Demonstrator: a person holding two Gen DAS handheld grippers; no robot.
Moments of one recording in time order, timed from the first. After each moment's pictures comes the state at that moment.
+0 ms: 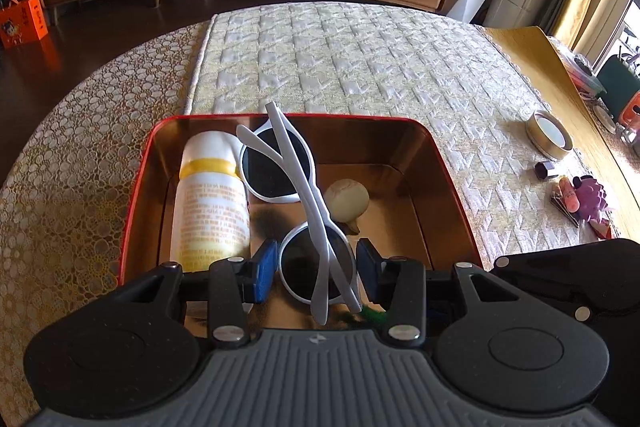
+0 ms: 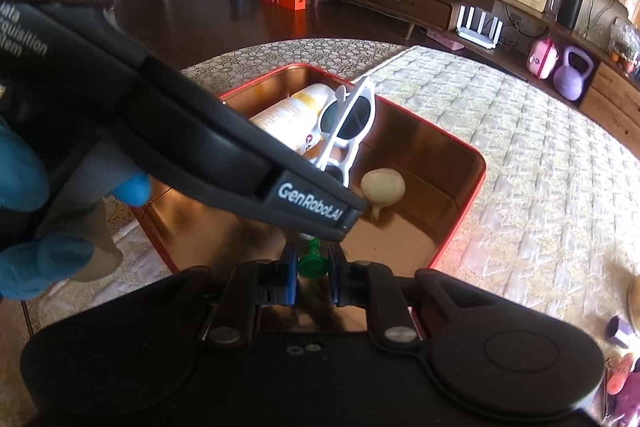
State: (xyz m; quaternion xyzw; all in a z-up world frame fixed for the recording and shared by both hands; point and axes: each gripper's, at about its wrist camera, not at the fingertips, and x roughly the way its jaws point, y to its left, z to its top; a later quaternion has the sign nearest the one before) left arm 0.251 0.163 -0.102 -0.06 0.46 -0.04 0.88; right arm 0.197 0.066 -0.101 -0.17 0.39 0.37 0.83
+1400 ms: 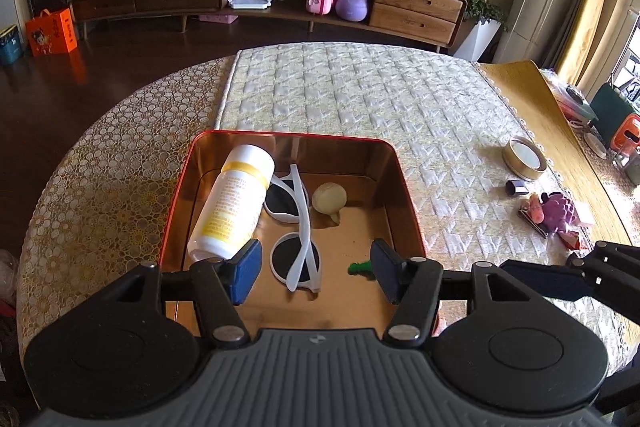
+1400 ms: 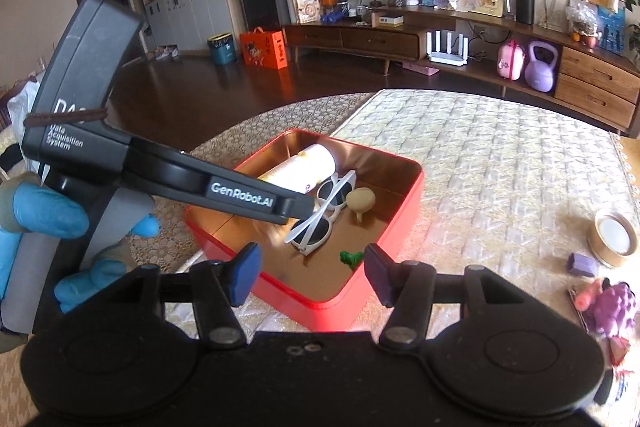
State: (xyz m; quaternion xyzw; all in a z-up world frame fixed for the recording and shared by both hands) left arm 0.186 0.146 -0.049 -0.06 0.42 0.00 0.91; right arm 0.141 -0.010 -0.039 -0.06 0.34 0.35 0.87
